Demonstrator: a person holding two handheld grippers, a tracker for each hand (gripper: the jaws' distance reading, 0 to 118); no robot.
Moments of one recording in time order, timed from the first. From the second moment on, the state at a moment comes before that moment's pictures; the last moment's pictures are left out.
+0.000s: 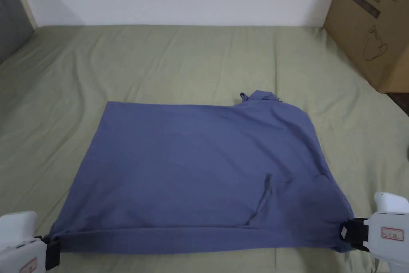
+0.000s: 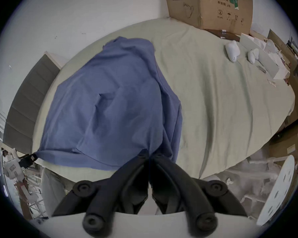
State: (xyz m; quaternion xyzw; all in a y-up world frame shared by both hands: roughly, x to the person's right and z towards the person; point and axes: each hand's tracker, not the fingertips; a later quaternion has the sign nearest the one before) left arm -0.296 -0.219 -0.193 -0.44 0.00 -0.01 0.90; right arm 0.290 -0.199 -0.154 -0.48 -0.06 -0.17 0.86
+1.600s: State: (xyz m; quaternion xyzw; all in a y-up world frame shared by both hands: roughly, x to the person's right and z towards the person) left arm -0.308 -0.248 -0.341 -0.47 0.02 0.04 0.88; right arm 0.273 -0.196 -0.236 -0.47 -0.05 -0.14 0.87
